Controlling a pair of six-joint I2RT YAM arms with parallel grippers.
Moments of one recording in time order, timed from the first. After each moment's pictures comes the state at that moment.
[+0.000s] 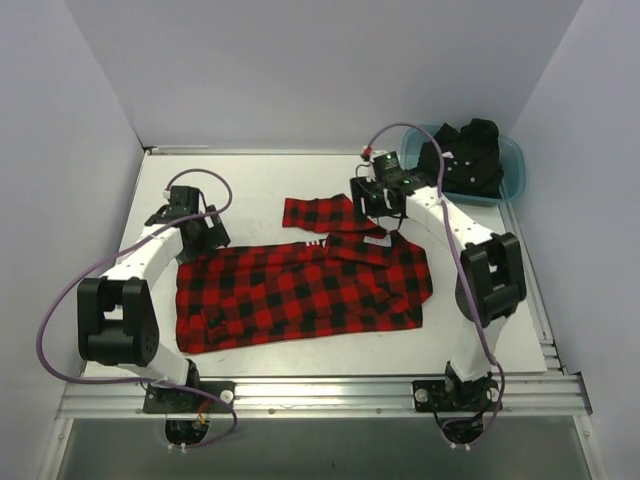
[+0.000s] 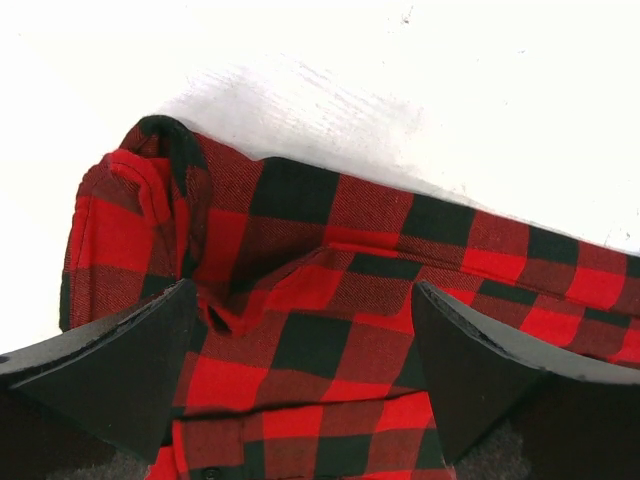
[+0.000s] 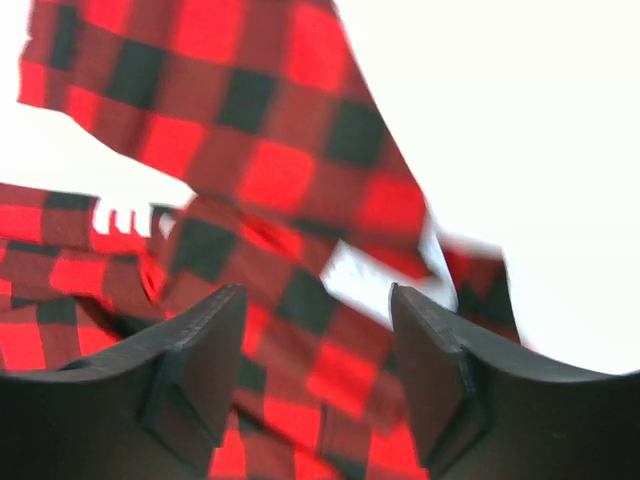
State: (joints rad) left arm -0.05 1.54 1.05 -0.55 -0.11 -0.51; right arm 0.38 1.80 1.42 -0.53 -0.01 0.21
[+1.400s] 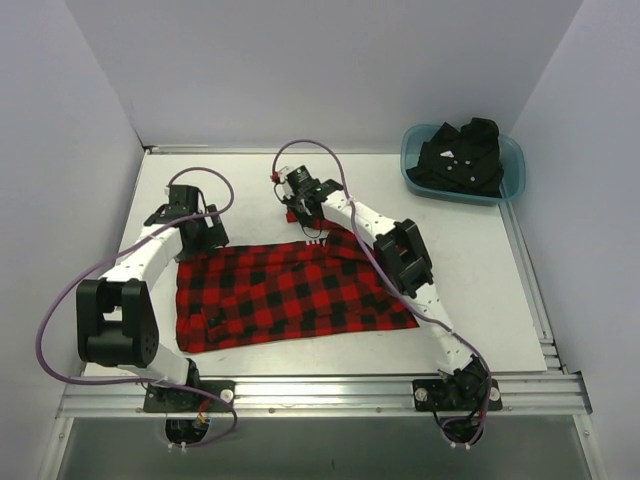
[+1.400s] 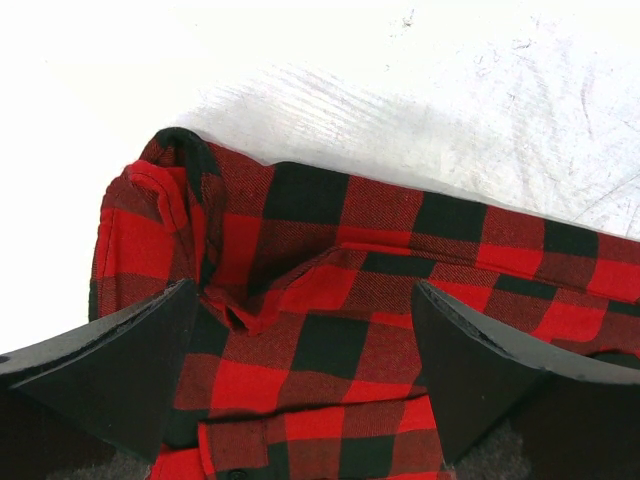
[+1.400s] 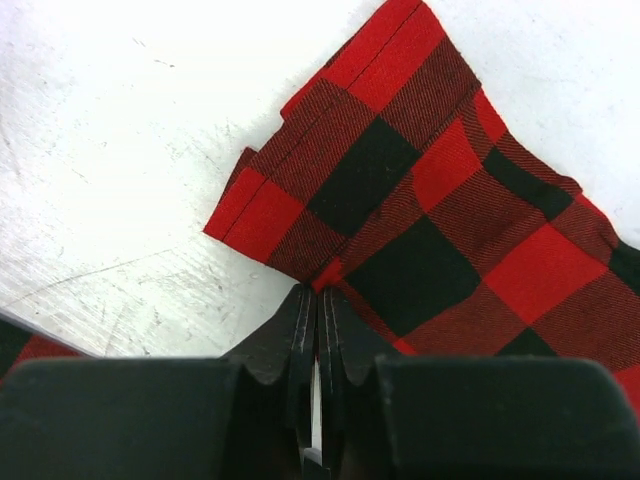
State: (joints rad) left arm -0.05 1.53 1.05 -0.54 -0.12 -0.43; right arm 0.68 2.52 2.18 -0.61 0.09 -0.11
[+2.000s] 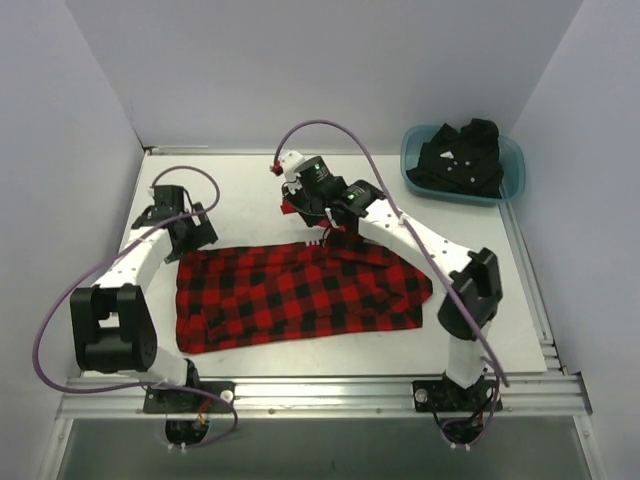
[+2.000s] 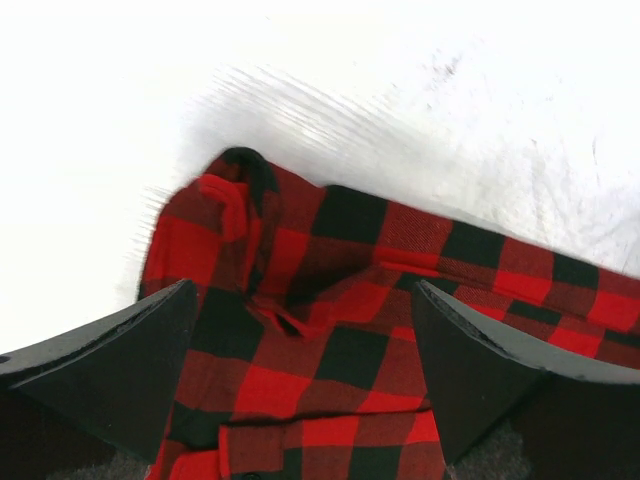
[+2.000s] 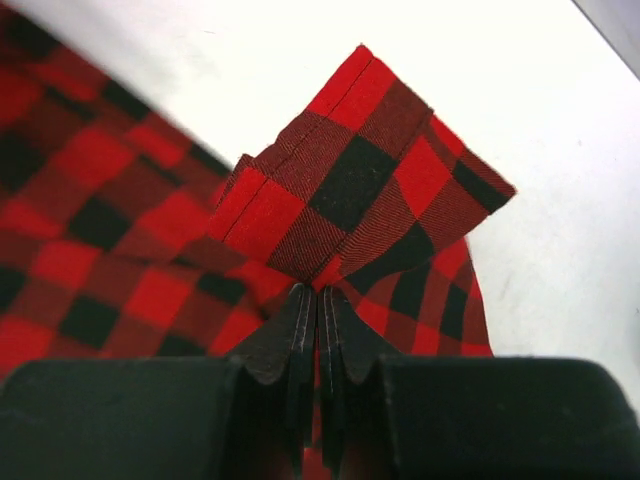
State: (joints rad) left arm 0.01 1.50 1.05 -0.54 -0.11 -0.44; right arm 0.77 1.93 1.80 -0.61 0.14 -0.12
